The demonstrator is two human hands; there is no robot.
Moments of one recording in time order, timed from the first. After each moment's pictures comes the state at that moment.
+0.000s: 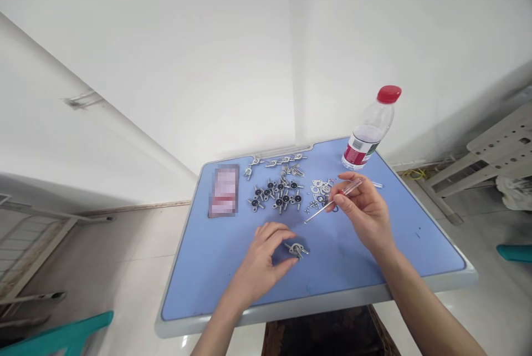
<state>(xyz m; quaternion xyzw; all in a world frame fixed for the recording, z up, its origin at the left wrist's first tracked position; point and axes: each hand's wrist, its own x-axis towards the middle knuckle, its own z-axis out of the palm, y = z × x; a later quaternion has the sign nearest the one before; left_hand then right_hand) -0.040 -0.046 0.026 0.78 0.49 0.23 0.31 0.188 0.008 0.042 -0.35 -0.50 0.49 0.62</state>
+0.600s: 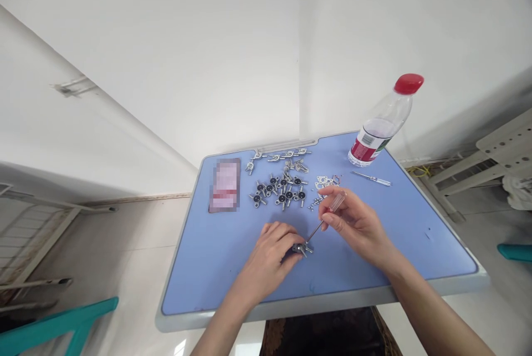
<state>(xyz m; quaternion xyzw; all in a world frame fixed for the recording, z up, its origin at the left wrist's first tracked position) -0.032 -0.043 0.021 0.83 0.45 0.18 0.26 0.184 -0.004 0.039 -0.35 -0.64 0.50 0.46</state>
